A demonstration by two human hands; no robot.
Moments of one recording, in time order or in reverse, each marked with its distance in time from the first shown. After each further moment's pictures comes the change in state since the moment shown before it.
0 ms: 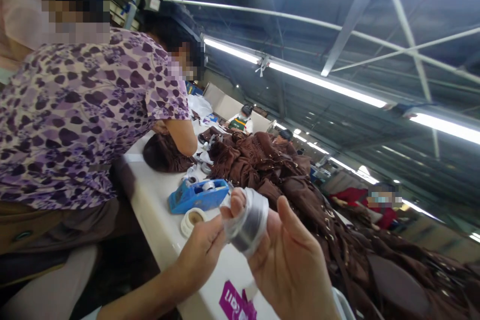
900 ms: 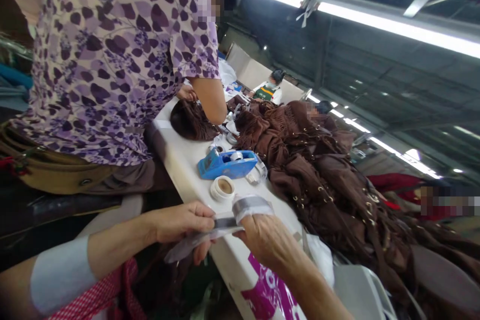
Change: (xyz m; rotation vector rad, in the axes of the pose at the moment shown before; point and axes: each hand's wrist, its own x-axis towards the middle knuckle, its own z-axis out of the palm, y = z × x) left_hand -0.051 -0.056 -0.091 -0.728 -0.580 -0.716; right_hand 0.033 0.087 -0.114 -2.455 -0.361 -0.344
